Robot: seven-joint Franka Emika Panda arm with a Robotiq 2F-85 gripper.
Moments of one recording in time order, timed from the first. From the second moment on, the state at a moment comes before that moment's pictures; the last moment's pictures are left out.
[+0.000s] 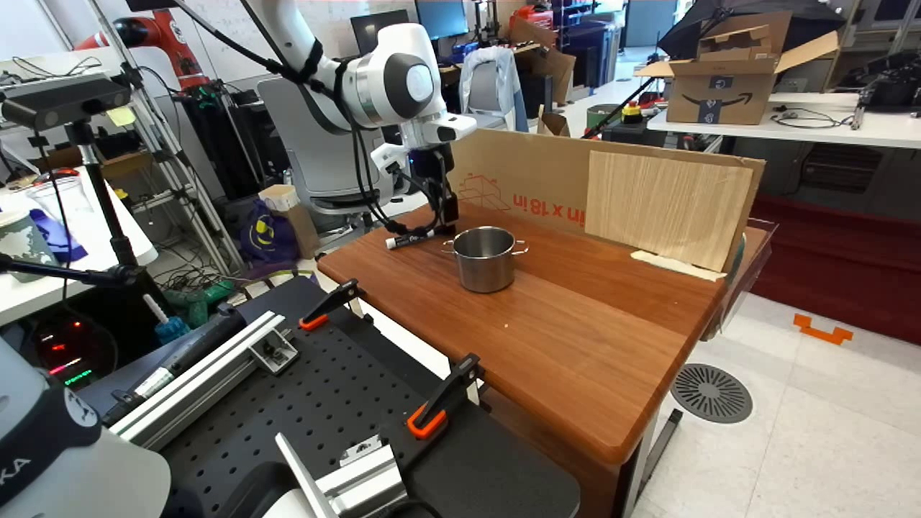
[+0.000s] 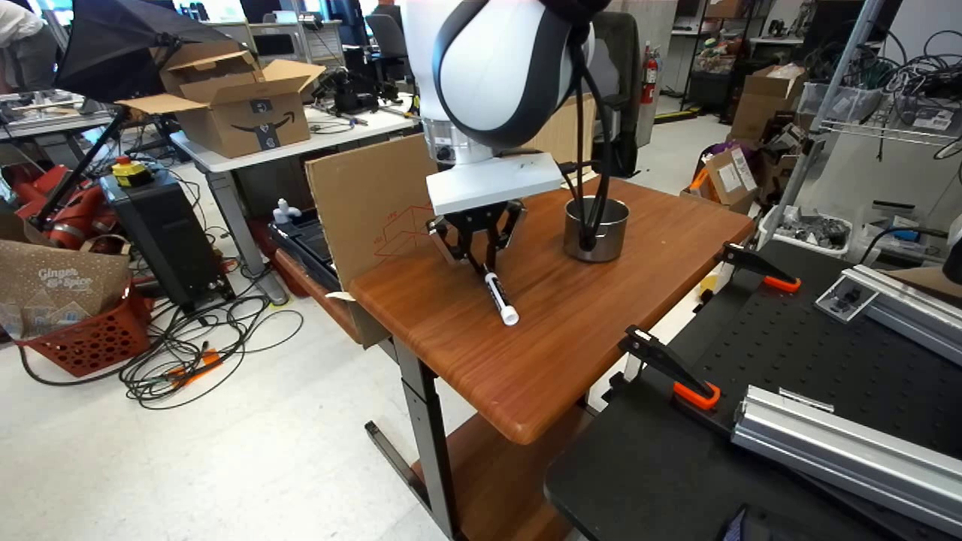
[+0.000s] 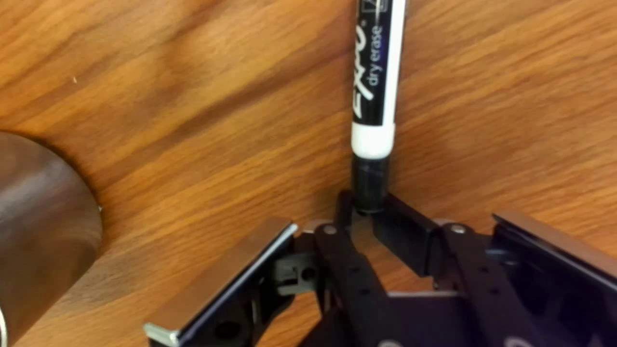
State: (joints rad) arm 0.36 0.64 -0.06 -1.96 -0.16 2.58 0.85
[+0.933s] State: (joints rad) arm 0.38 0.38 -0.12 -2.09 -0.26 2.58 0.95
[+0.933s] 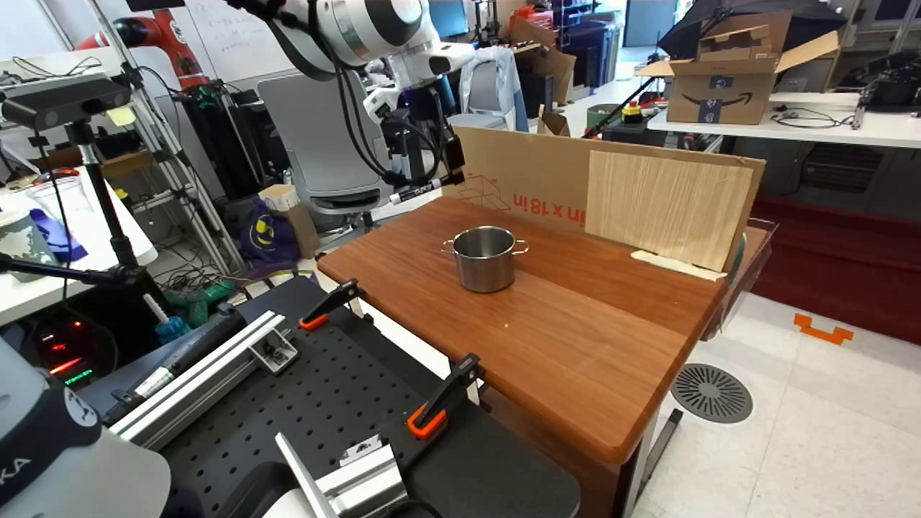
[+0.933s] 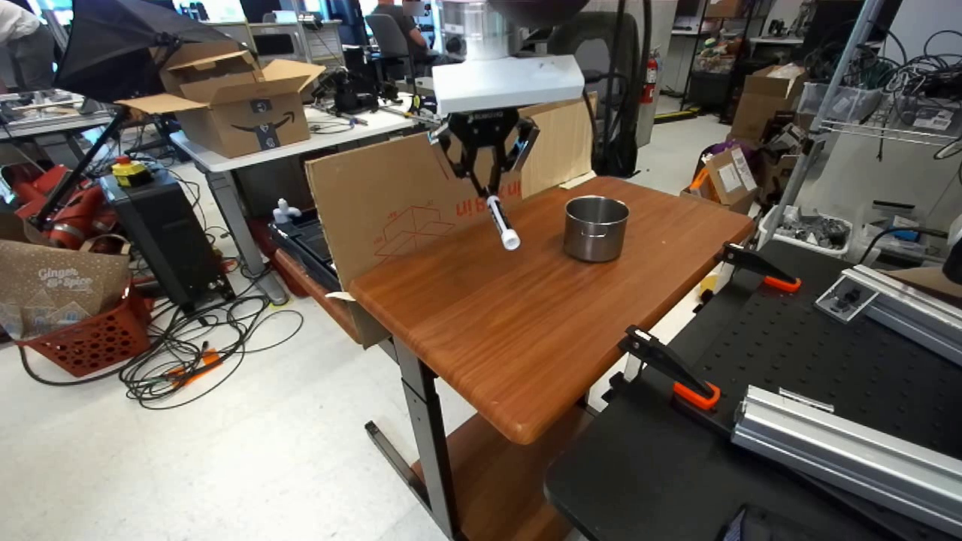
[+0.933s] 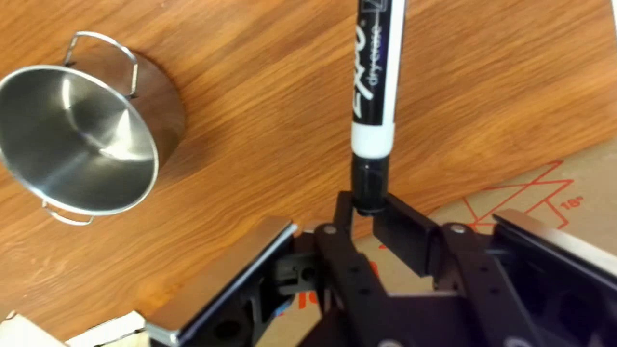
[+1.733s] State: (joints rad) arm 0.32 0.04 -0.12 -2.37 -1.04 2.49 1.77
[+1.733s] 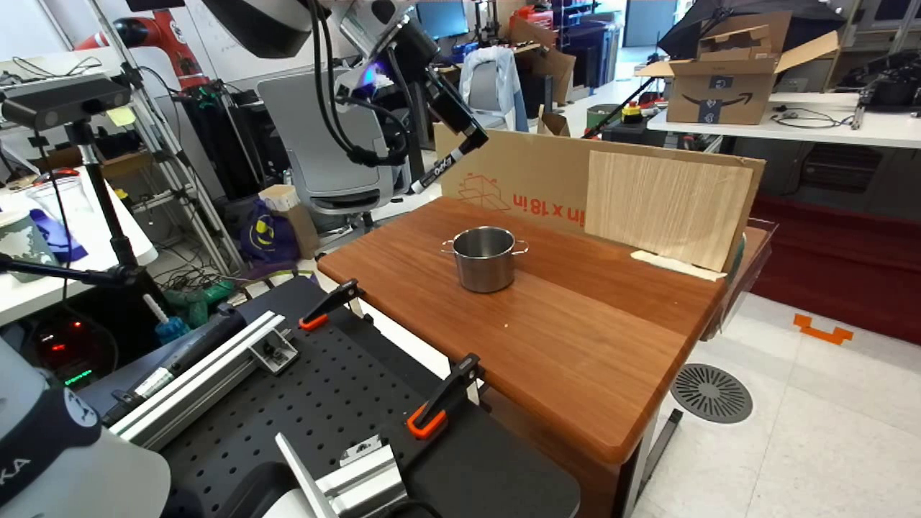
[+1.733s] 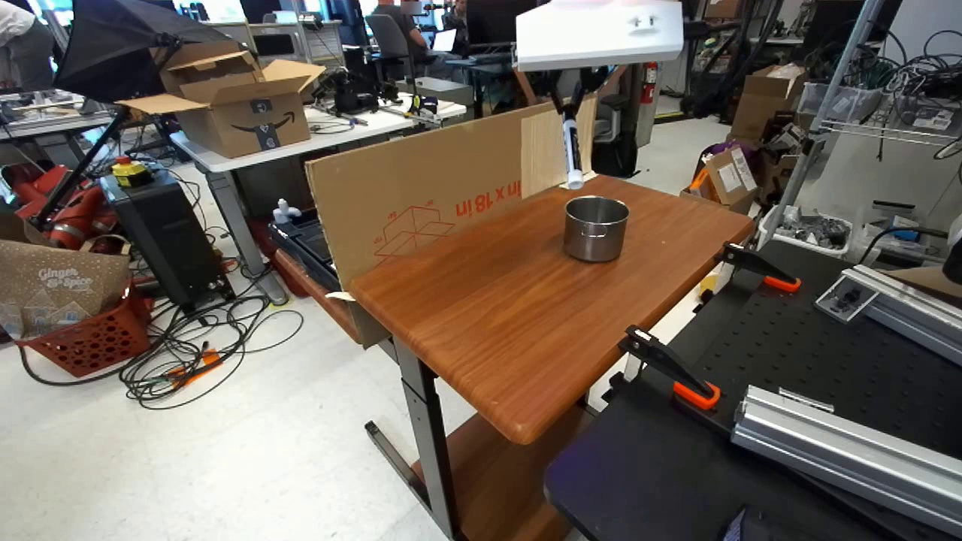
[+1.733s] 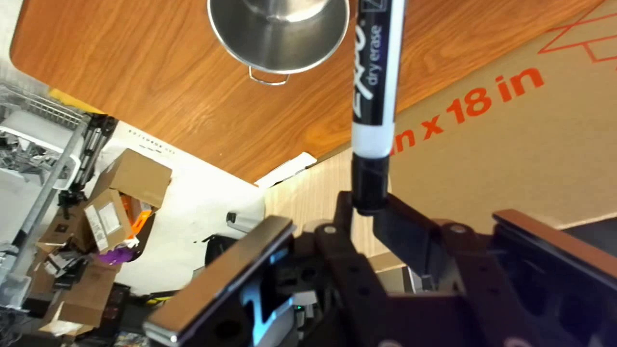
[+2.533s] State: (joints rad) arm 0.16 0.05 0.00 -2.40 -1.16 2.30 2.05
